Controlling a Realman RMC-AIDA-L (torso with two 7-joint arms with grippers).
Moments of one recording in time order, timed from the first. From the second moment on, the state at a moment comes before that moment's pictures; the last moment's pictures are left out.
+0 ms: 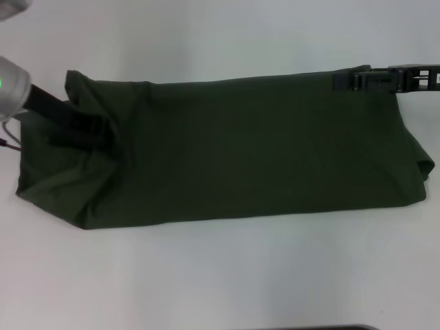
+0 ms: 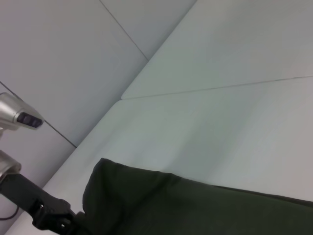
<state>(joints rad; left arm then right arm) -0.84 -2.07 0.70 0.81 2.75 1.65 -2.61 0.57 2.00 -0.54 -0.73 -2.17 -1.61 1.97</state>
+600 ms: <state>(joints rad) -0.82 -2.00 0.69 0.80 2.75 1.64 -2.62 0.57 2.00 -0.54 -0.73 -2.17 -1.61 1.97</state>
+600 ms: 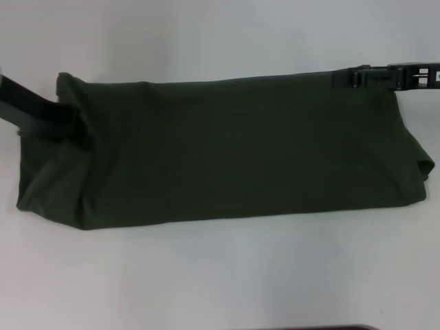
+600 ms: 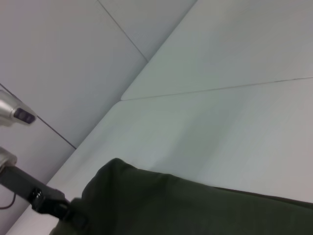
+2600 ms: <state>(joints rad) -0.70 -1.98 0.61 0.98 2.77 1.68 -2.68 0.58 1.99 -0.54 -0.72 -2.17 -1.60 1.97</state>
